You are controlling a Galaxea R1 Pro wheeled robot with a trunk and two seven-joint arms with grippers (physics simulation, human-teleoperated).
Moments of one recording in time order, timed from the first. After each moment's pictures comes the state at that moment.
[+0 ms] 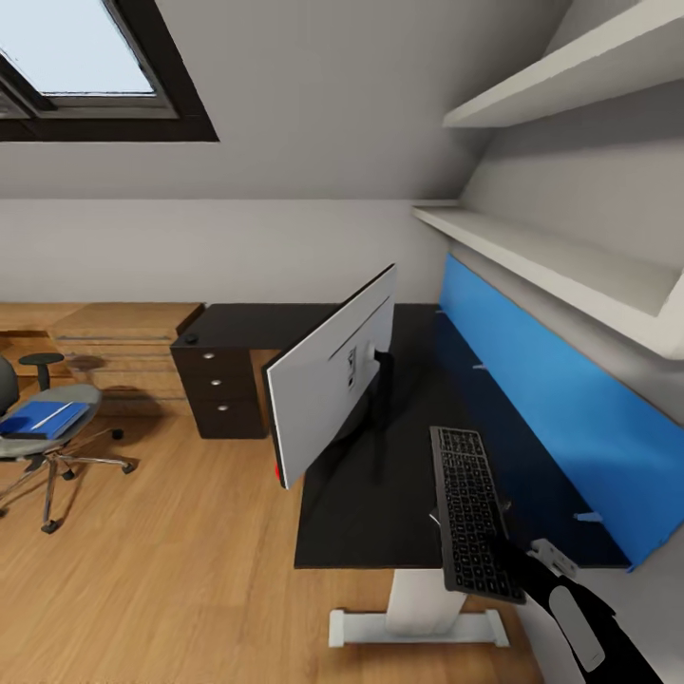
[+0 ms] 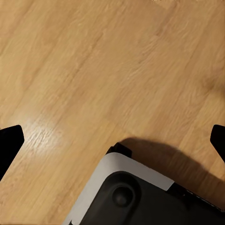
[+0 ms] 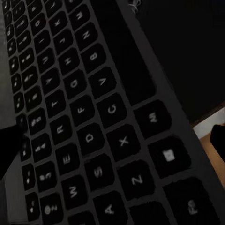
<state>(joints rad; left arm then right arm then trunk) 0.14 0.12 0.08 -0.72 0.52 -0.03 0.06 -0.38 -0.16 -0.21 -0.79 -0.63 0.32 0.06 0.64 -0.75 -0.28</state>
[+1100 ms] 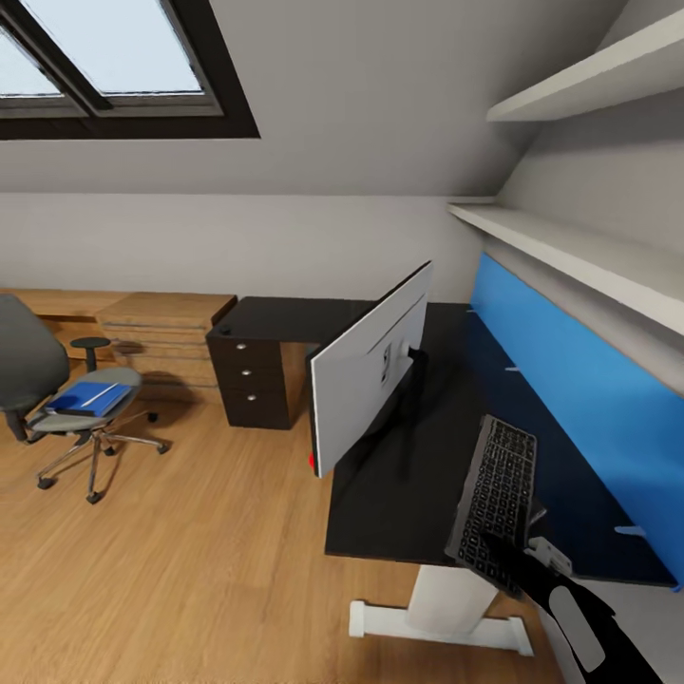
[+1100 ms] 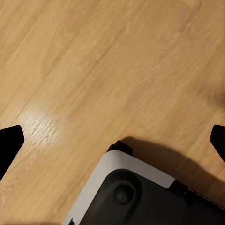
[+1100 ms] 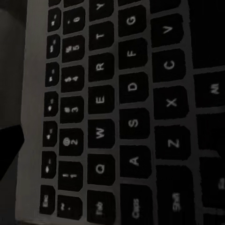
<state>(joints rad) 0.14 0.12 0.07 -0.72 0.52 -0.03 0.06 -0.38 -0.16 -0.21 -0.79 -0.63 0.32 0.11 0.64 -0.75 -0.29</state>
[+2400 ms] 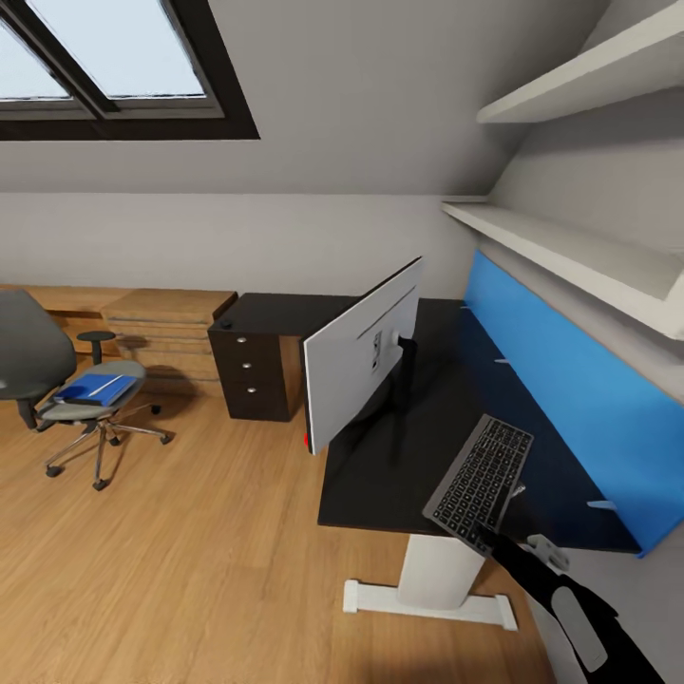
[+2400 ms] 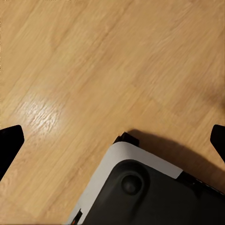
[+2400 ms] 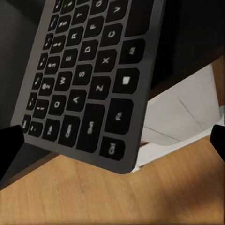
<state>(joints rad) 0.14 0.12 0.07 -0.68 0.50 -0.03 0.06 -0.38 -0.16 -0.22 -0.78 -0.63 0.32 0.17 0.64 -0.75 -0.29</state>
